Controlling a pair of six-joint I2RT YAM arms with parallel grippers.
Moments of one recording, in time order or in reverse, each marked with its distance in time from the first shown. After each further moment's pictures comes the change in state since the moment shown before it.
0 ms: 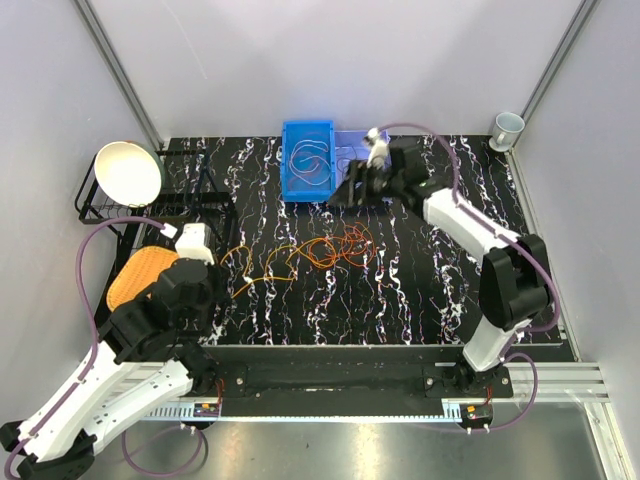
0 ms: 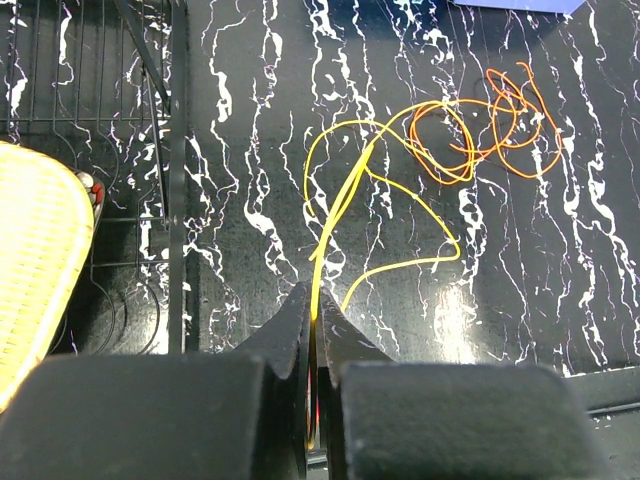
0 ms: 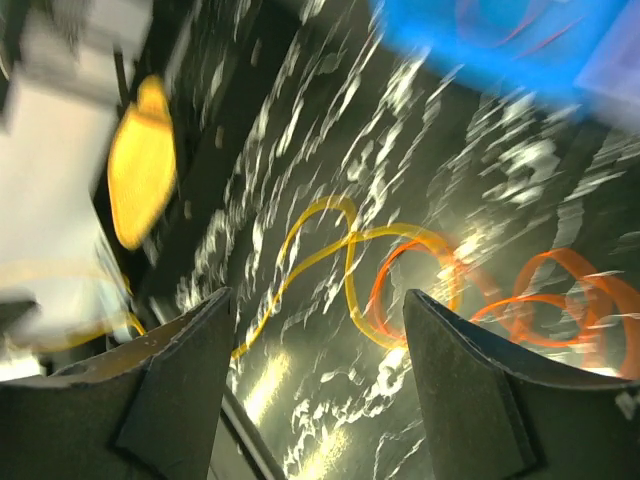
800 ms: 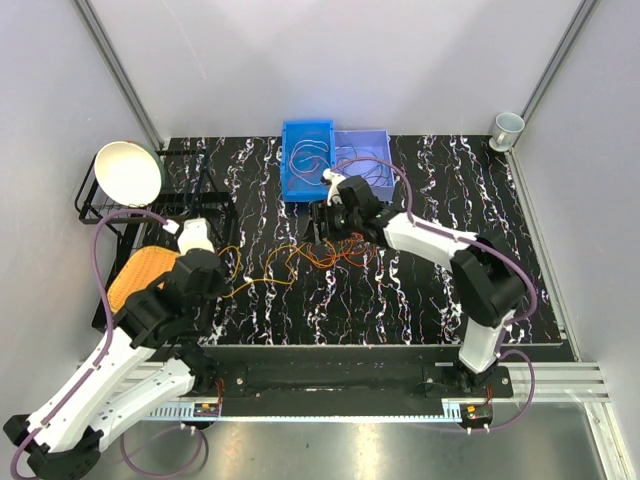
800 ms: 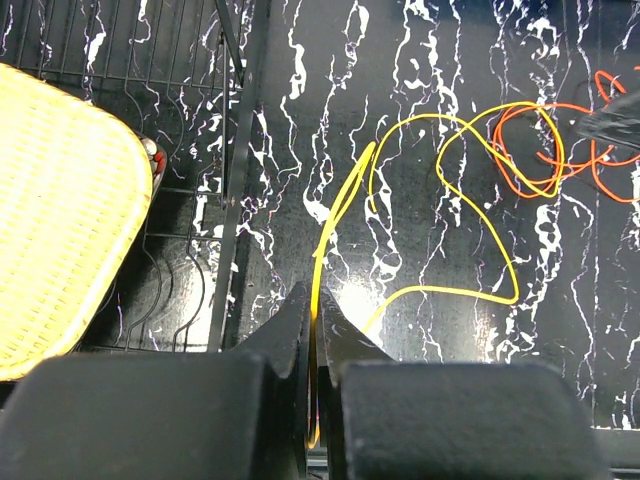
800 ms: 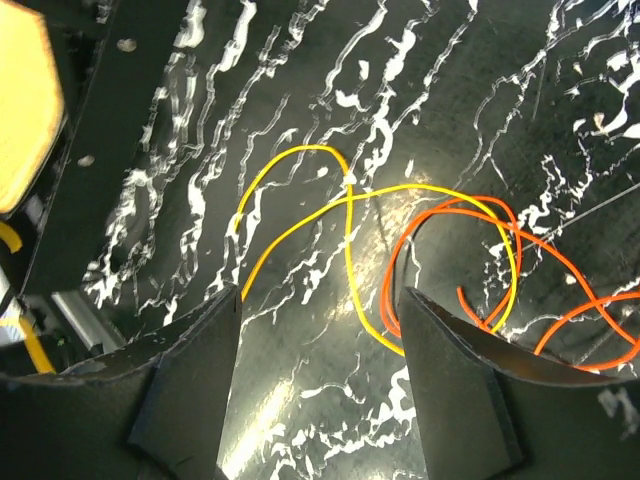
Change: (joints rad) left arm 0.067 0.103 0.000 -0.042 -0.075 -0.052; right arm 0.293 0.060 -0.165 0.116 0.289 -0.034
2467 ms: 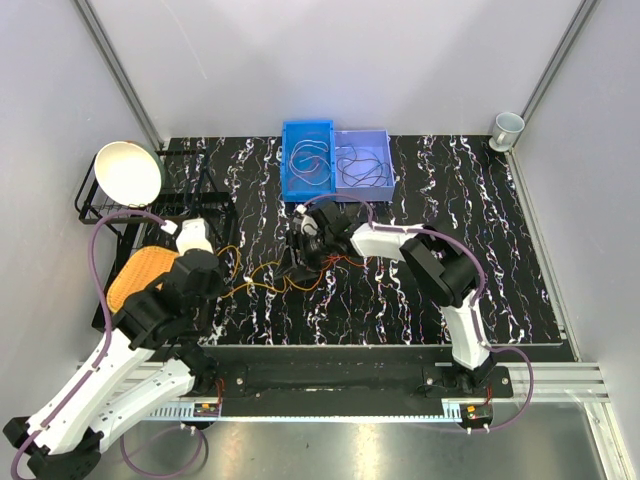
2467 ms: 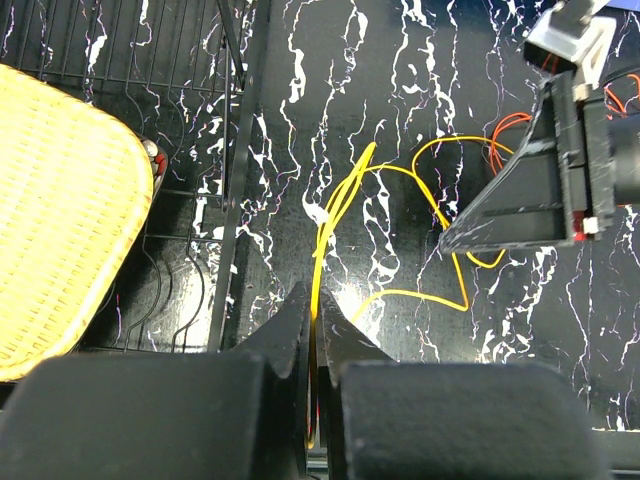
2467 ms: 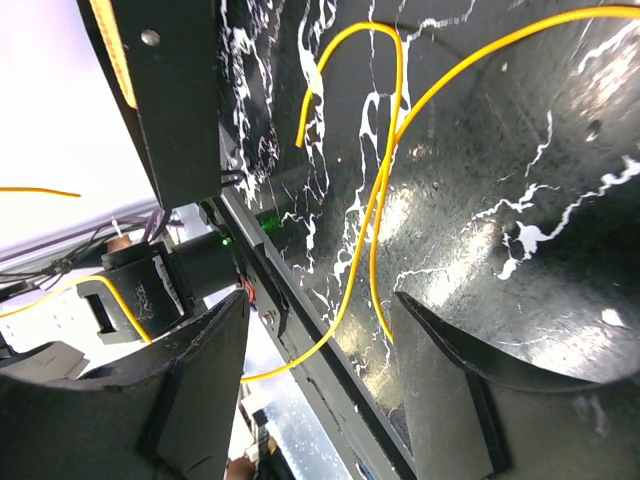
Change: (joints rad) left arm 0.008 -0.015 0.000 0.001 0.005 0.001; right arm 0.090 0.298 0.102 0.045 -0.423 0.398
